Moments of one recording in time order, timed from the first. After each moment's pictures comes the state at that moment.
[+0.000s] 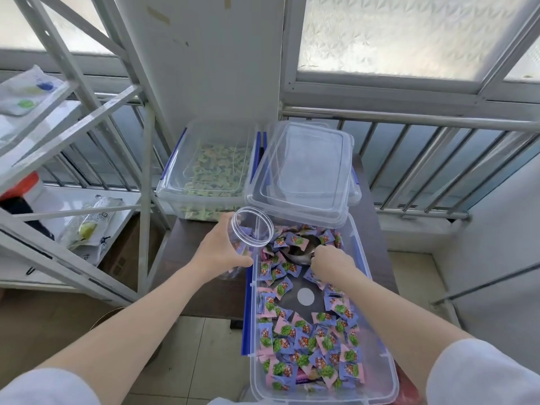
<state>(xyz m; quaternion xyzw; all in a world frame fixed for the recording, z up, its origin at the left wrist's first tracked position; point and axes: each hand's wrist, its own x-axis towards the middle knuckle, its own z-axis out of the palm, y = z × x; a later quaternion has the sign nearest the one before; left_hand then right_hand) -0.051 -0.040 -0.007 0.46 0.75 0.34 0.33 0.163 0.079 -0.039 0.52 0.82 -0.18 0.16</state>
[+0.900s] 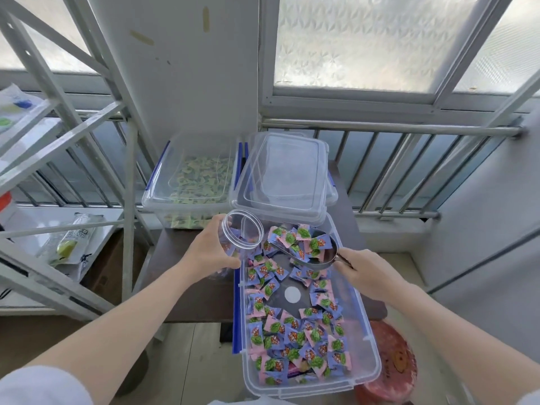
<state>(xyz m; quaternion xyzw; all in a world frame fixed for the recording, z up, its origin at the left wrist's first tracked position) -0.048 -0.045 0.000 0.52 0.73 0.32 0.32 0.266 0.056 0.012 0.47 0.85 -0.22 0.01</state>
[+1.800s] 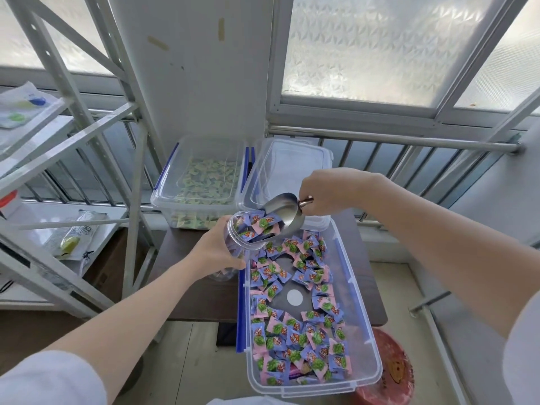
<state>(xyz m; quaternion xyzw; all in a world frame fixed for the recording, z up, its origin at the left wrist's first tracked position) -0.057 -0.048 0.001 0.50 0.71 0.33 0.37 0.141 0.084 0.164 0.29 0.94 0.03 0.17</state>
